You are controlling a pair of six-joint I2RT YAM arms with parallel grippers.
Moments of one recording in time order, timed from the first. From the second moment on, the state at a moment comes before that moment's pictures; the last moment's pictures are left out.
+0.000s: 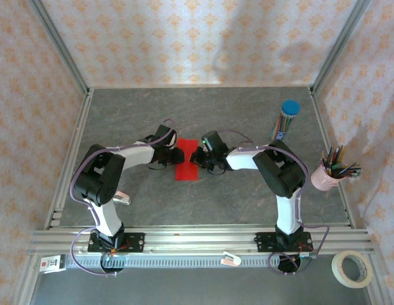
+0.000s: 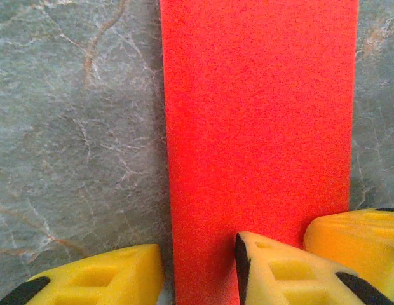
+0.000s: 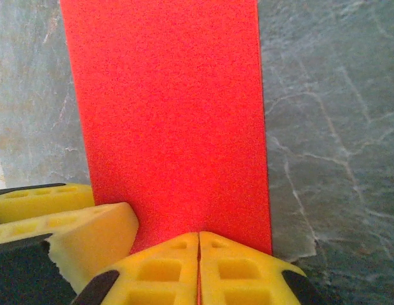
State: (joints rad) left arm -0.40 1.80 0.97 -0.26 0.18 -0.54; right arm 0.67 1.97 1.04 0.10 -0.33 0.99
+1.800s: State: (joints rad) left arm -0.40 1.82 0.99 -0.24 0.33 -0.64; right arm 0.67 1.99 1.08 0.03 -0.31 0.91
